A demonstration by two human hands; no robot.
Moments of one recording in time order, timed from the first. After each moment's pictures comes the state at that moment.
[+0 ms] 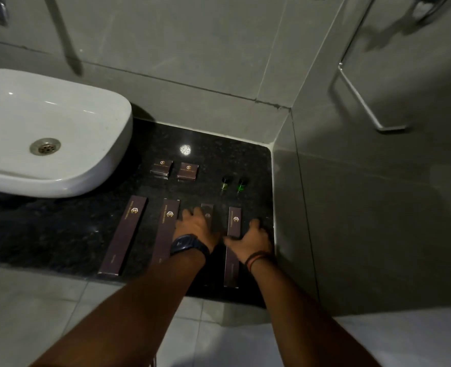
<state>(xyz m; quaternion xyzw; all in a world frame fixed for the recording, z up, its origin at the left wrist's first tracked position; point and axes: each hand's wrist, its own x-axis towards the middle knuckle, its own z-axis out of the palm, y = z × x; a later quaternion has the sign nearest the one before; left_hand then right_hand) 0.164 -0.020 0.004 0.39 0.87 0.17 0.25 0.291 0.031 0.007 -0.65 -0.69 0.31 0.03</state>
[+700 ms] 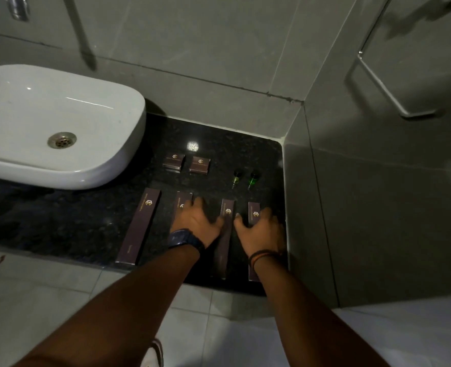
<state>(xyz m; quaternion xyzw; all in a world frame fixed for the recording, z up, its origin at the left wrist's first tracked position) 0.143 -0.048 0.008 0.41 0.86 0.26 0.18 0.275 0.011 0.014 -0.68 -0.71 0.17 0.11</state>
